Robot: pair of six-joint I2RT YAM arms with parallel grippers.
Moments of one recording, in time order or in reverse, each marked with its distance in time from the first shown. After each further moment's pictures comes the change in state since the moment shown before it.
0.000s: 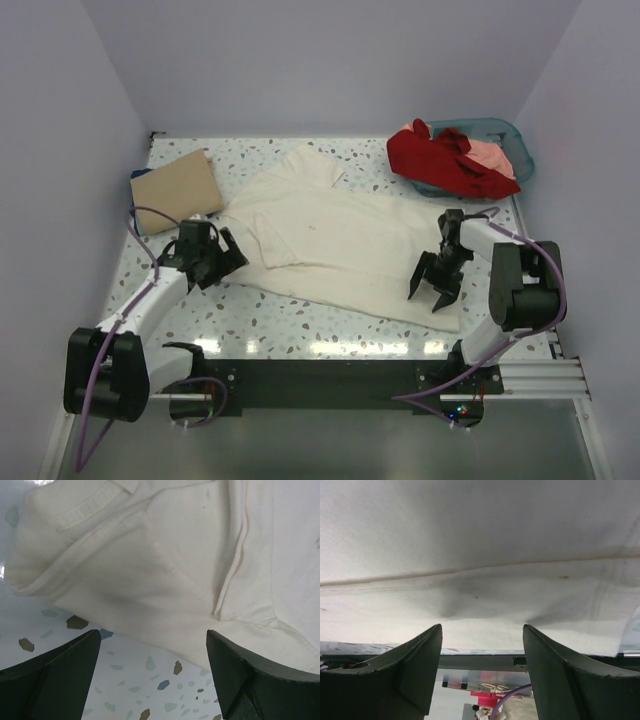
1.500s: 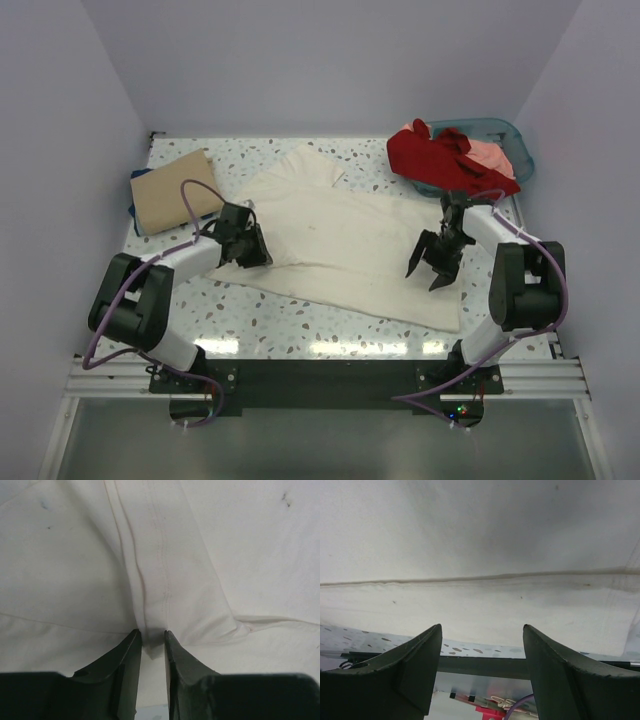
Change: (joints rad) left arm -0.202 0.401 0.197 0.182 0.084 0.090; right arm 0.000 0.000 0.157 -0.024 -0.027 0.008
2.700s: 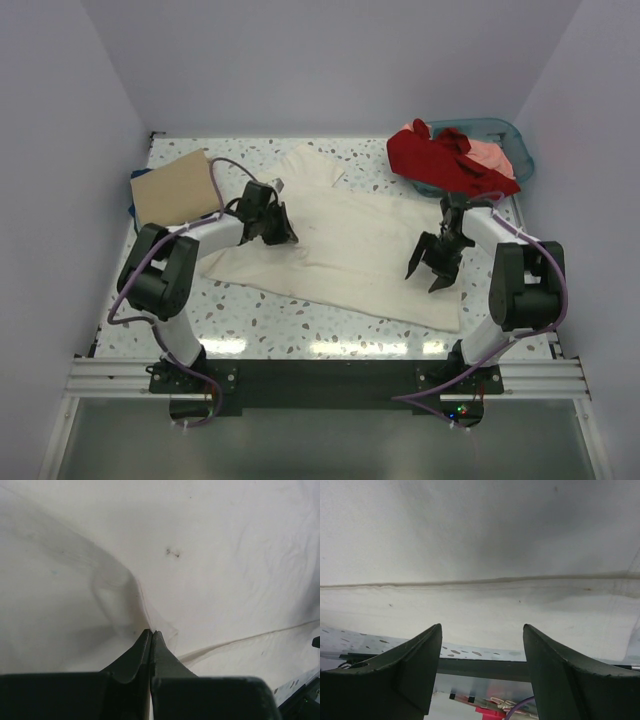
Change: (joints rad) left arm -0.068 0.227 0.245 0.097 0.139 0.013; right arm 0.000 0.000 -0.023 0.024 -0.001 0.002
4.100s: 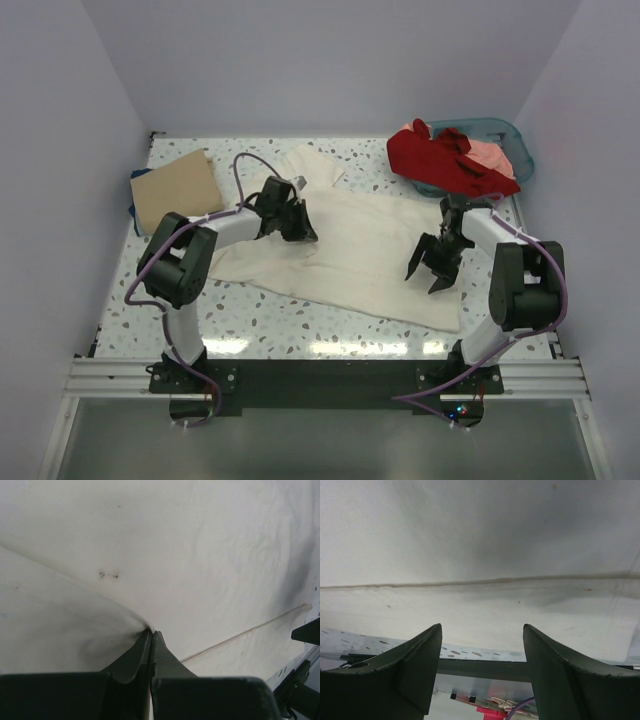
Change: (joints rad) left arm -0.078 0.130 0.135 0.023 0.082 0.000; right arm 0.000 0.000 -0.013 0.010 0.000 0.007
